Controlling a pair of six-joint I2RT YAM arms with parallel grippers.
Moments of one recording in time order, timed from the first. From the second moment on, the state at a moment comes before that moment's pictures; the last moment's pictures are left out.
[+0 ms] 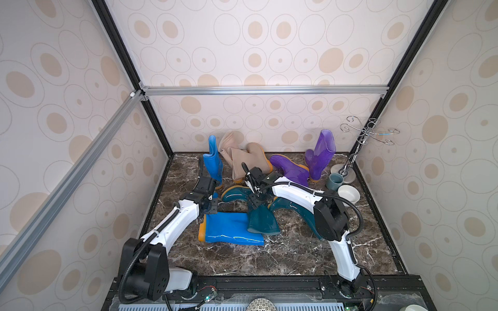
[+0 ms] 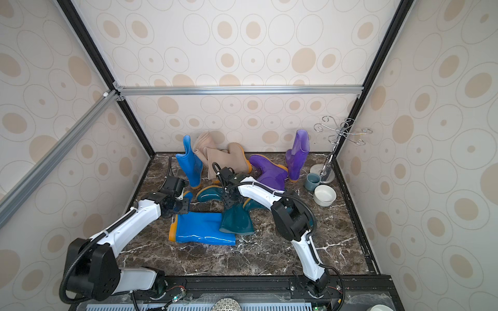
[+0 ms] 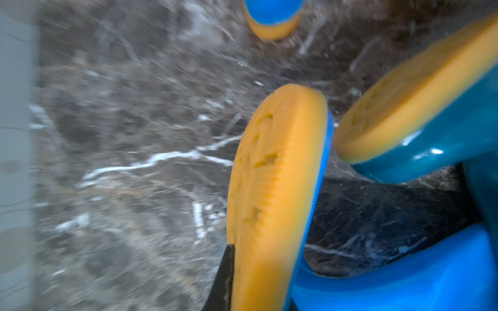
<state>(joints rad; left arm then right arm) -0.23 1.30 0.97 -0.78 -0.28 -0.20 0.77 2.17 1.82 -0.86 0.08 0.12</state>
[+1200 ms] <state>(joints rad) -0.02 1.15 1.16 -0.78 0.08 -0.06 0.64 1.70 1.41 -0.51 -0.70 0.41</state>
